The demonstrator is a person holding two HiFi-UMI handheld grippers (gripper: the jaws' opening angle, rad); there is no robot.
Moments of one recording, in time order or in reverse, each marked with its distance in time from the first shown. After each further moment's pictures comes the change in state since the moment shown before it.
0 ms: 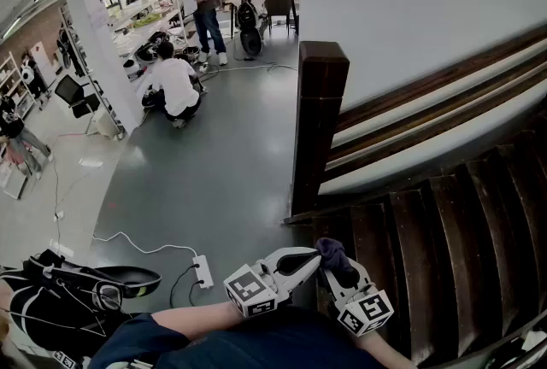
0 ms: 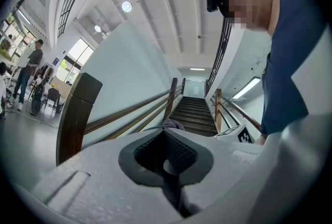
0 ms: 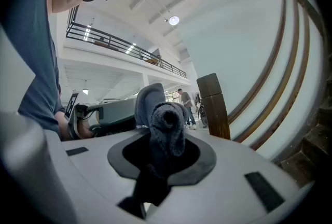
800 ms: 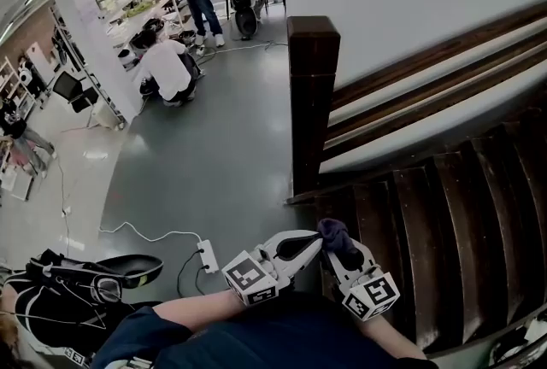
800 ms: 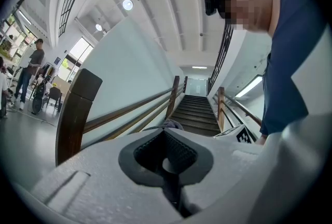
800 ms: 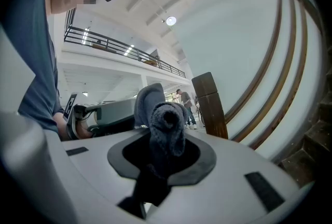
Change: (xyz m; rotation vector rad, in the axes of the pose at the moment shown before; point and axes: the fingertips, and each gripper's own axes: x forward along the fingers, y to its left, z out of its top) left arm 0.034 0.010 -0.017 -0.002 0.014 0.020; right arm -0.003 -0.041 -0.003 0.021 -0.014 0.010
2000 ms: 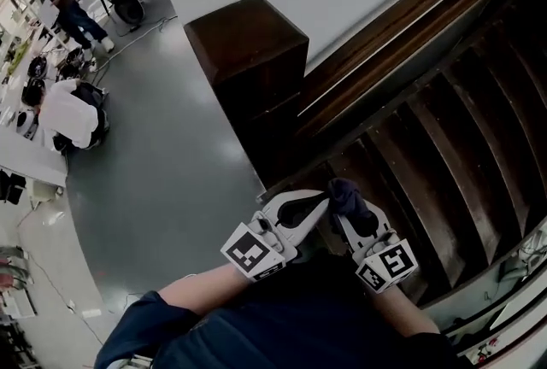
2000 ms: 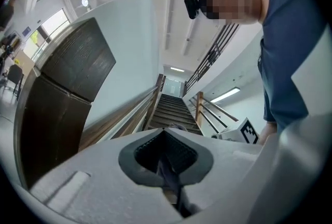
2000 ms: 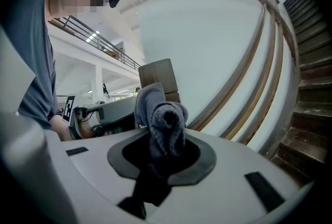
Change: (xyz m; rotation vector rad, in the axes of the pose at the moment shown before) left arm 0.155 0.284 0.039 -0.046 0.023 -0.389; right arm 0.213 -0.211 0.040 0.032 0.019 -0.466
